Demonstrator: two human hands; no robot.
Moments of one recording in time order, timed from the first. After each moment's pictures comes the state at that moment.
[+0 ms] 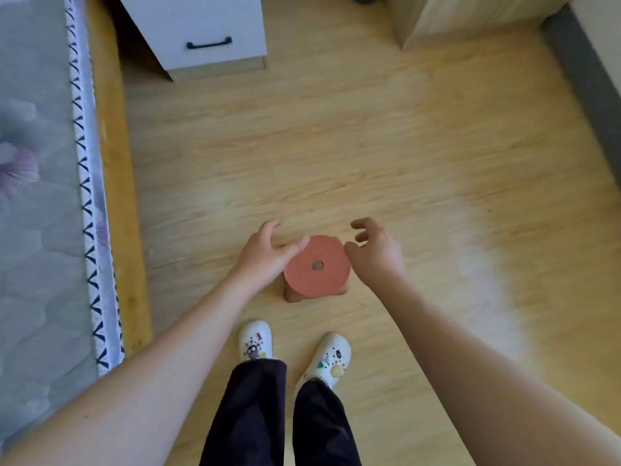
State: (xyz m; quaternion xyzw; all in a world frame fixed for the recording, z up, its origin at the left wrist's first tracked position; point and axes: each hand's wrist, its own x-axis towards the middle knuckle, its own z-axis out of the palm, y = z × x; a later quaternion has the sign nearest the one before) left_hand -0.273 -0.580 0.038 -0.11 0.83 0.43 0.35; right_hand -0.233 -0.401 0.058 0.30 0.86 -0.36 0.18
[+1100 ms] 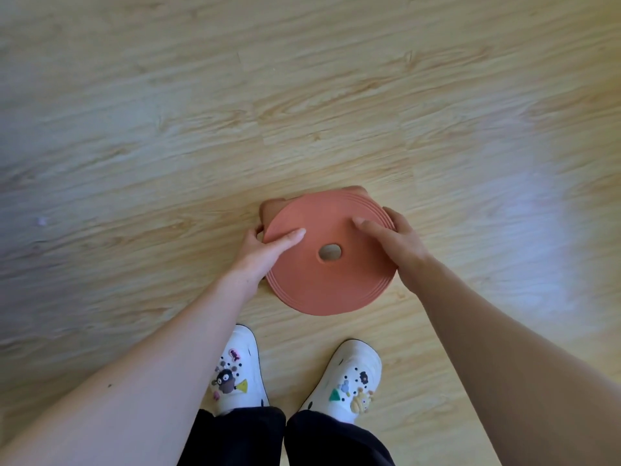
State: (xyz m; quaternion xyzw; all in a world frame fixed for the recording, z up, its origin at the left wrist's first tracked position) left_hand -0.292 -0.560 -0.335 -0.37 0.66 0.50 0.42; right_hand -0.251 -0.345 -0.328 0.47 0.62 -0.56 0.29
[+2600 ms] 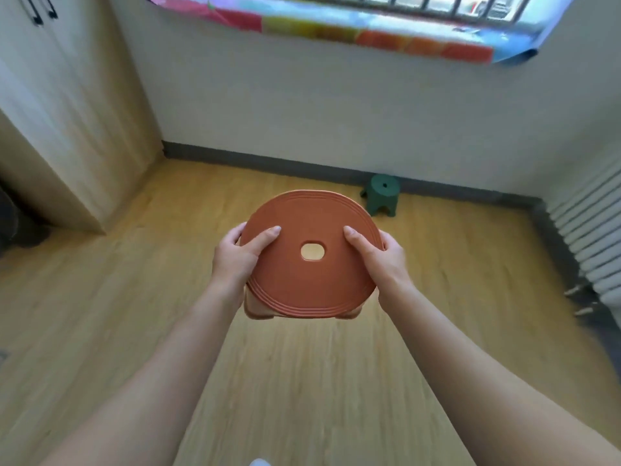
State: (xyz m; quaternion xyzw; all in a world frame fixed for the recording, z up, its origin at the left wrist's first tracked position) left_hand -0.132 -0.406 0.350 0.25 0.64 0.54 0.49; right_hand 0.083 -0.364 0.348 0.65 0.43 -0.49 -0.39
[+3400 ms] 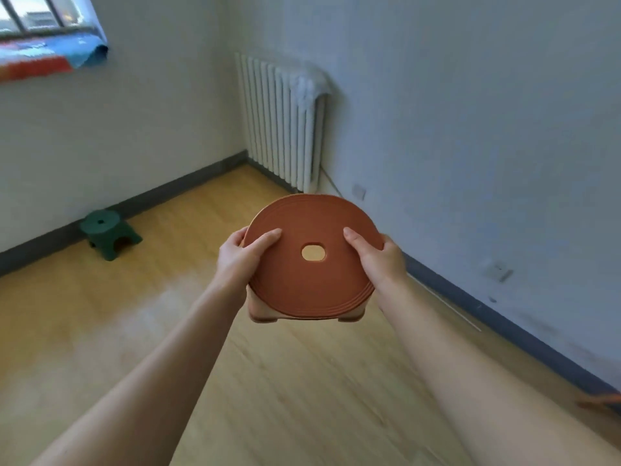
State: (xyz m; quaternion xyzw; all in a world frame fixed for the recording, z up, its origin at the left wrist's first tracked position) left_hand 0.509 -0.571 0.397 0.54 0.46 0.27 0.65; right_hand 0.660 -0.710 0.392 0.77 0.09 -0.25 -0.58
